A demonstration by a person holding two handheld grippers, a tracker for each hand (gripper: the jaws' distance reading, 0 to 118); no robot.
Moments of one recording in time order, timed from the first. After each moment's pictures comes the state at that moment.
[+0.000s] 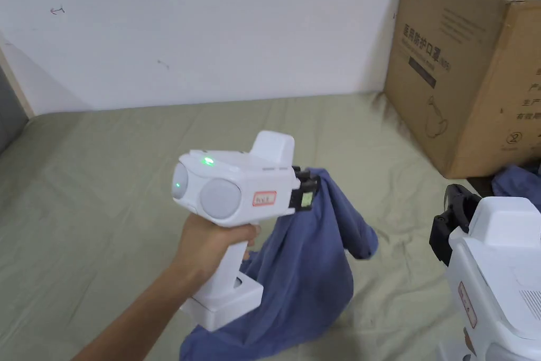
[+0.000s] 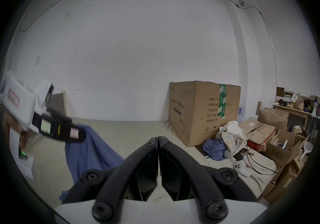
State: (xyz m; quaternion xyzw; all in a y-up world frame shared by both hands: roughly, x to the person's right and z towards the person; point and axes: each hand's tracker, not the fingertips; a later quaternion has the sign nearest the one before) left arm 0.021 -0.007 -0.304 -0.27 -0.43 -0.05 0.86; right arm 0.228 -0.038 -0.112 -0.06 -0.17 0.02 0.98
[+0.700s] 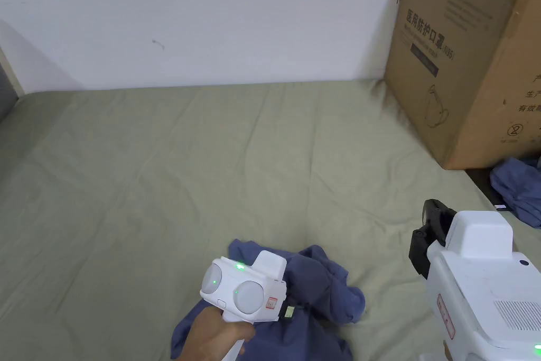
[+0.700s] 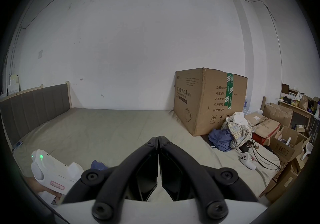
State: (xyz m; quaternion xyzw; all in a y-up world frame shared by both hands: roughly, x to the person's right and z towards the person) left arm 0.019 -0.209 -0.307 -0.46 -0.33 -0.11 0.82; right arm 0.214 -0.064 -0.125 -0.10 -0.14 0.02 0.98
